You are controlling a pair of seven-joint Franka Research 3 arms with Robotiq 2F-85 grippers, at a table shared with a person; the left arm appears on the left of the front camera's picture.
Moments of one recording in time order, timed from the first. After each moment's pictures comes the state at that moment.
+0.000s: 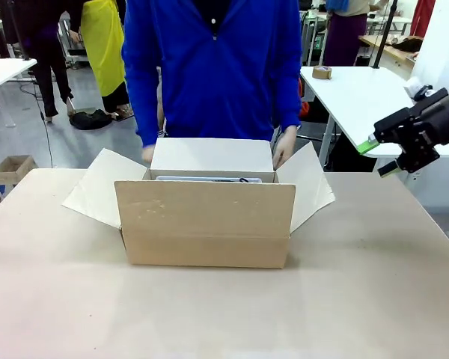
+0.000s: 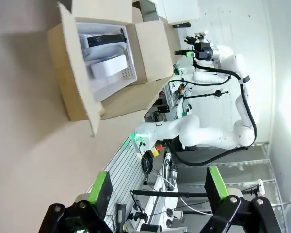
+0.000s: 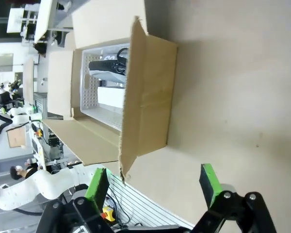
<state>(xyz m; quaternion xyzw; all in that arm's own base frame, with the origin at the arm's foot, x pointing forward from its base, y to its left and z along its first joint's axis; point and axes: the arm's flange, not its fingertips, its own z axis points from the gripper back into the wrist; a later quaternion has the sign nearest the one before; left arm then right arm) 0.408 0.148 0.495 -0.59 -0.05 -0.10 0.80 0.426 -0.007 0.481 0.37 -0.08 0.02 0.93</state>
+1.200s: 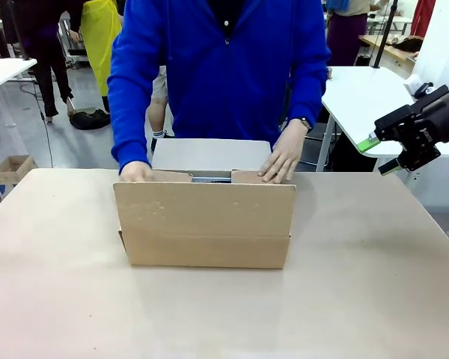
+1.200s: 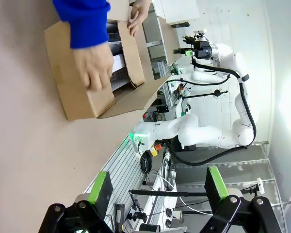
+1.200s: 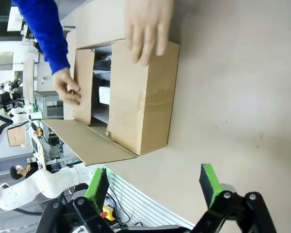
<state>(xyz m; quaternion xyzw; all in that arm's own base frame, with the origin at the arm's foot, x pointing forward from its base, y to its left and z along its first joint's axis) 0.404 0.147 0.493 -0.60 -0.05 -0.10 0.79 0.427 -0.009 0.483 0.37 -0.08 0.02 0.93</state>
